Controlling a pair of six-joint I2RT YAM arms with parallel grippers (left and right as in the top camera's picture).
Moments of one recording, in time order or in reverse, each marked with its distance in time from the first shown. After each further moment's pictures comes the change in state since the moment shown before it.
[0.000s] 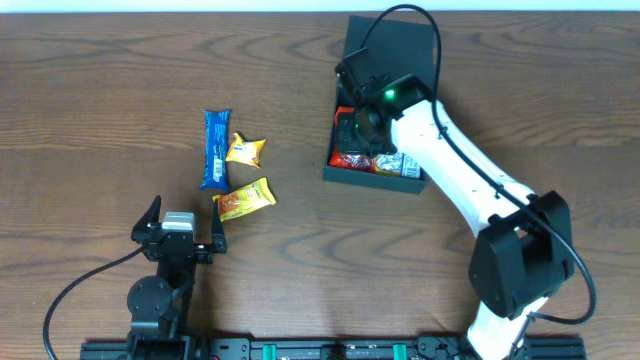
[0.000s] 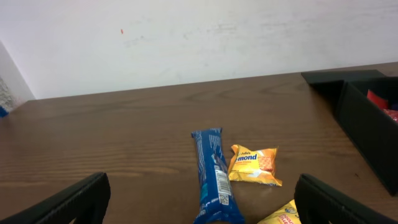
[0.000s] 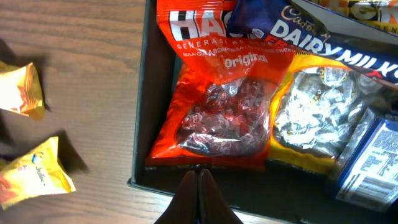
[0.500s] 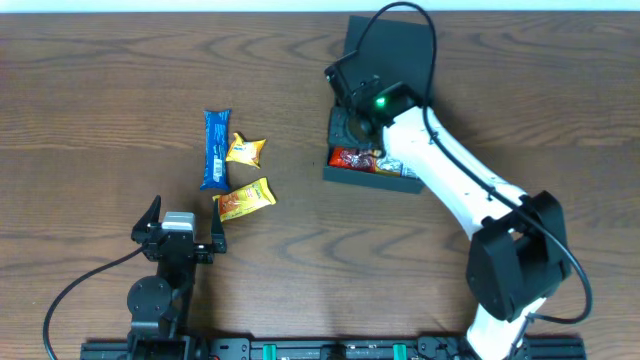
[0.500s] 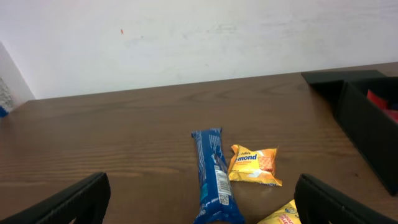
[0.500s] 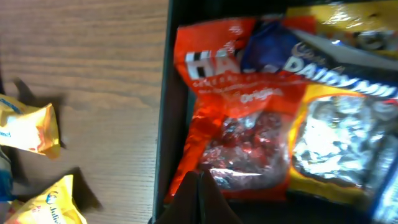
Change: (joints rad) left arm 0.000 0.000 0.000 0.000 0.000 0.000; right arm 0.038 0.000 -0.055 0.154 0.071 0.077
